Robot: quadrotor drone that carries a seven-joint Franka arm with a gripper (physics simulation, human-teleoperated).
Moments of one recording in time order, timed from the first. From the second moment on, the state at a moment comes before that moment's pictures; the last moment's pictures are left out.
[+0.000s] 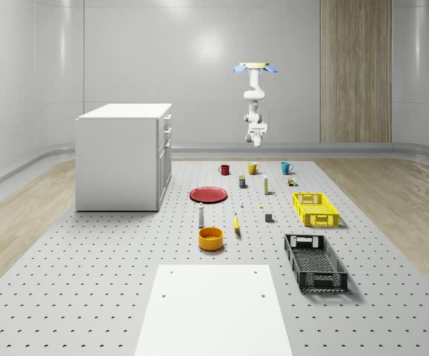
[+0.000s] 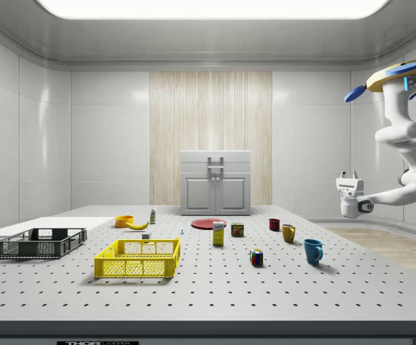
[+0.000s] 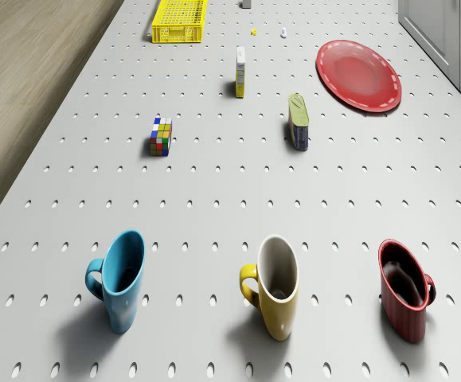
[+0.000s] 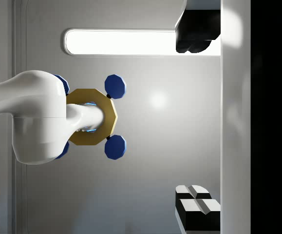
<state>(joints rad) -0.01 -0.70 0.00 -2.05 0.00 1.36 0.78</state>
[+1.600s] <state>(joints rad) -0.01 -0.72 0.02 -2.05 -0.01 1.38 0.78</state>
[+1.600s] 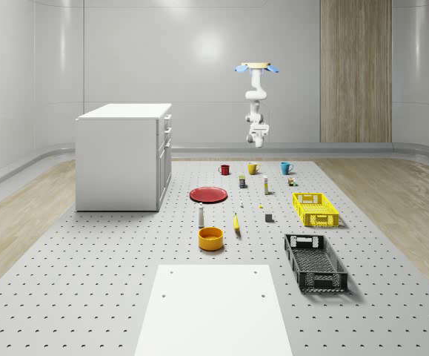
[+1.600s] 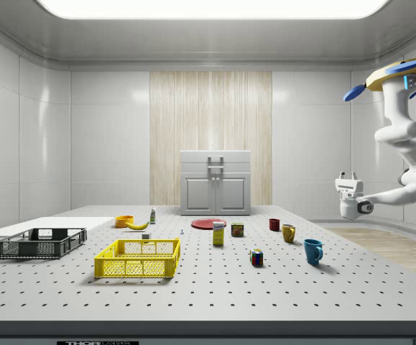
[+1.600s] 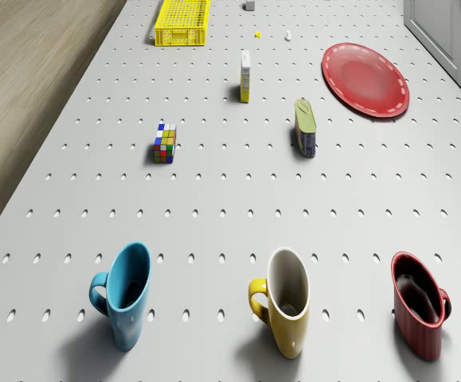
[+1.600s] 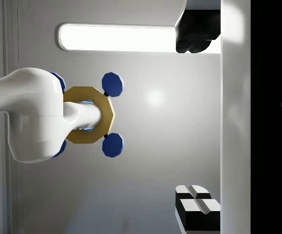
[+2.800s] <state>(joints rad) -0.20 -0.78 0.57 -2.31 -0.83 1.42 0.92</state>
